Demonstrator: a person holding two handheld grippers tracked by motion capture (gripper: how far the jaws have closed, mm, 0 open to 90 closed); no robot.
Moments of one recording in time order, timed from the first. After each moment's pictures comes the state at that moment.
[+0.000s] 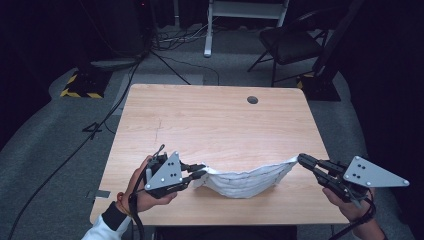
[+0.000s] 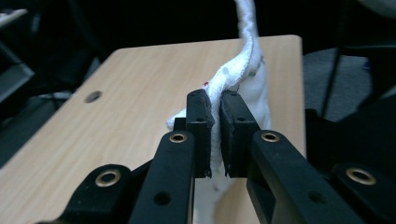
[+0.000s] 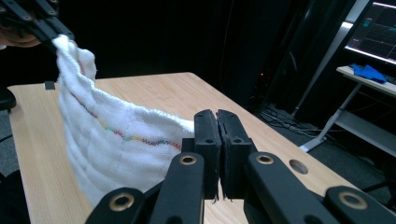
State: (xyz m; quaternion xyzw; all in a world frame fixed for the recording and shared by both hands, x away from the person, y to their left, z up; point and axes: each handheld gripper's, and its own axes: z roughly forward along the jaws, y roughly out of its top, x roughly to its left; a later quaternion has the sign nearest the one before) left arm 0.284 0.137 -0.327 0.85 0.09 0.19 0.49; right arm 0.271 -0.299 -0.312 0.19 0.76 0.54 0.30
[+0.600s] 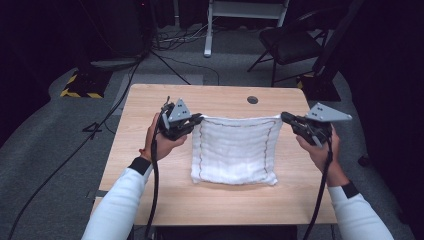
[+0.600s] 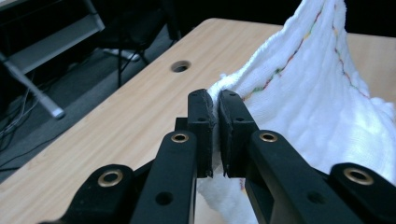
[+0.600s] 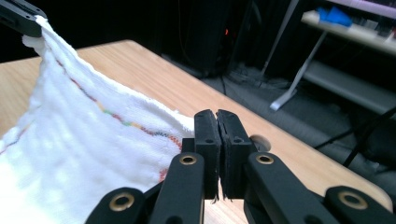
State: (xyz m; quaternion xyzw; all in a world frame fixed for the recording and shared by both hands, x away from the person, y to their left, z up) left arm 0.442 0.127 -0.356 0.82 0.24 0.23 0.46; right arm 0.422 -0.274 -0.331 0.29 0.78 0.47 0.31
